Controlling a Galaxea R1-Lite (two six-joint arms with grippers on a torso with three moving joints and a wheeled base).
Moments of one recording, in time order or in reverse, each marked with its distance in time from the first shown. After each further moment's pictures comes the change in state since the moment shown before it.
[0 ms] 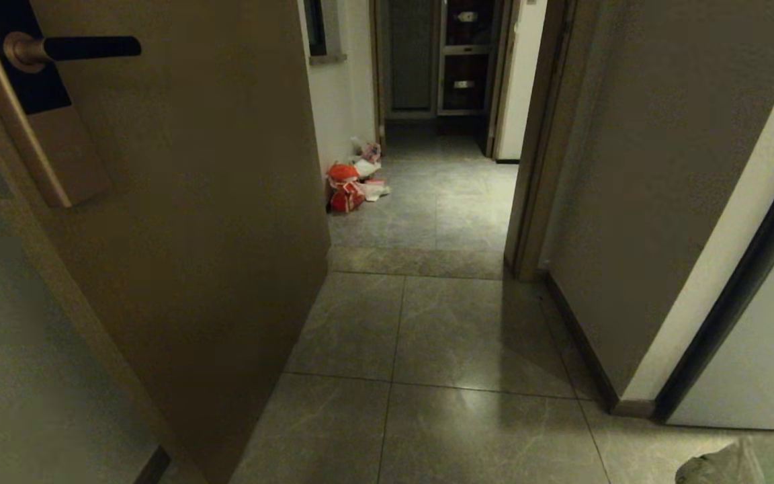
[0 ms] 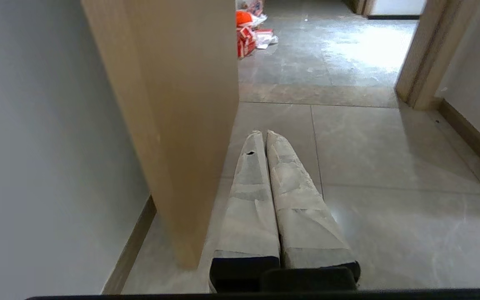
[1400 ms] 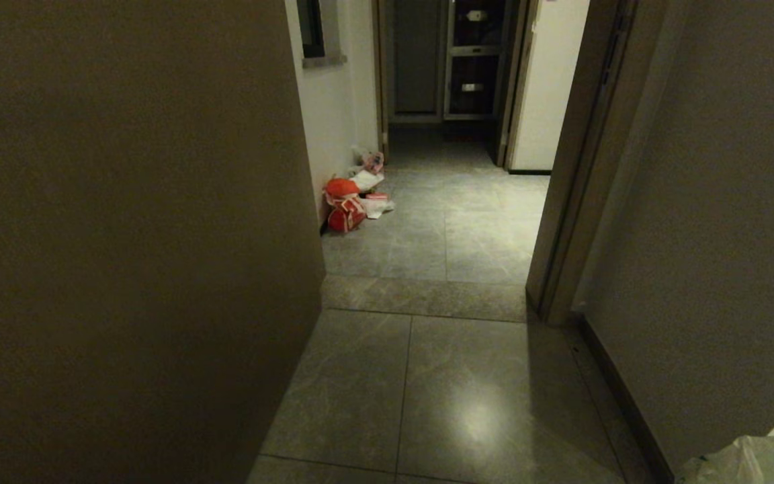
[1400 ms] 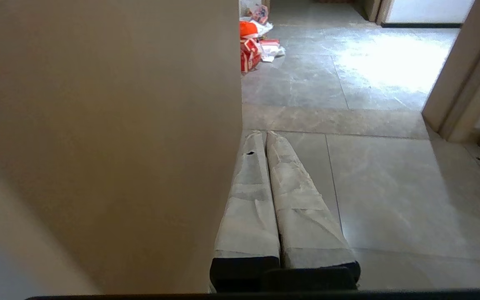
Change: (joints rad) left arm 0.000 0.000 0.000 0.000 0.000 -0.001; right arm -0.001 0.000 0.000 -0.001 0.000 0.000
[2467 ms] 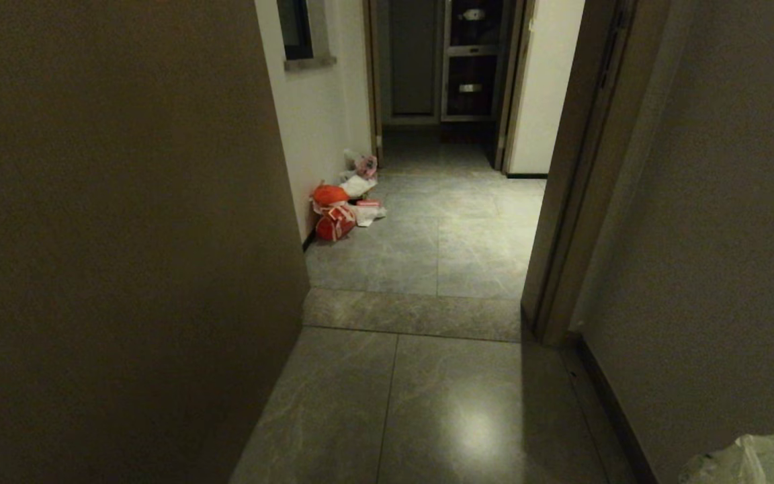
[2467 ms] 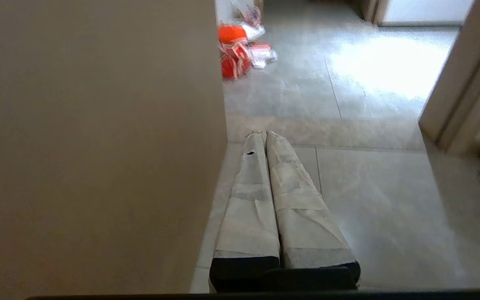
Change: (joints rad) left arm 0.002 0.000 -0.001 0.000 -0.001 0.000; right arm 0.003 0.000 0.001 0.004 -0.001 0.000
